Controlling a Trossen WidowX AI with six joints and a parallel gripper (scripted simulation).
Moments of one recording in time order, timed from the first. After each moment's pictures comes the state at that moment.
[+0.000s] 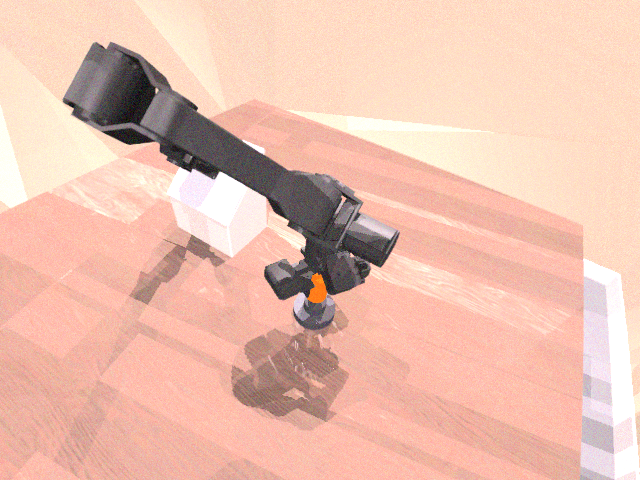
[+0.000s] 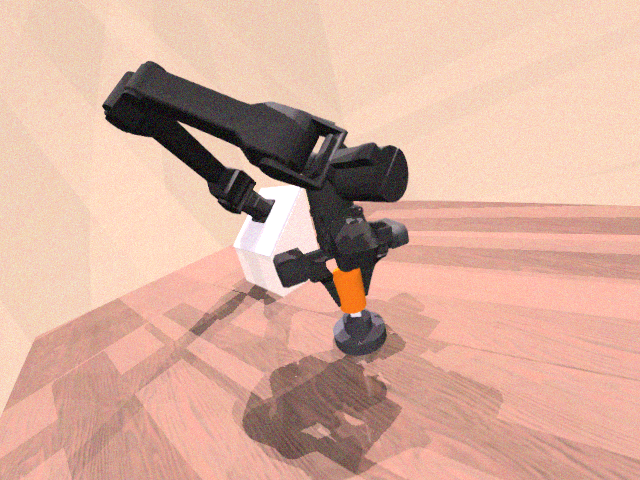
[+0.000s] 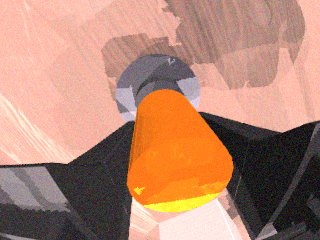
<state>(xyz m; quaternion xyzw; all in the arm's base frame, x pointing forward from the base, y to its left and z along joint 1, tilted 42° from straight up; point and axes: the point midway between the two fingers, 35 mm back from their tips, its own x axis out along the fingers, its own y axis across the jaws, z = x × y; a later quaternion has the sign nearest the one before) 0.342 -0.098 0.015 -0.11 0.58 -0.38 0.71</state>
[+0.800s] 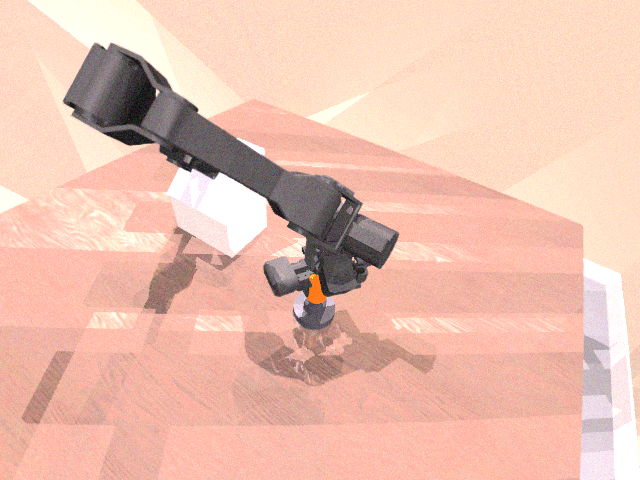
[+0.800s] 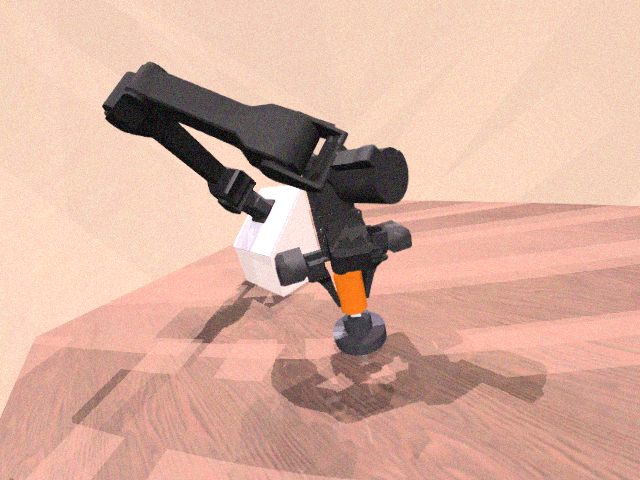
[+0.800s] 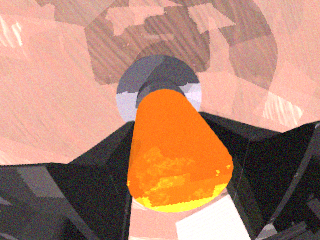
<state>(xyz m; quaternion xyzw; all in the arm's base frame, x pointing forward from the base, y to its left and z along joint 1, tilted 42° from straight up) 0.343 -0.099 0.013 -0.06 0.55 -0.41 0.72</state>
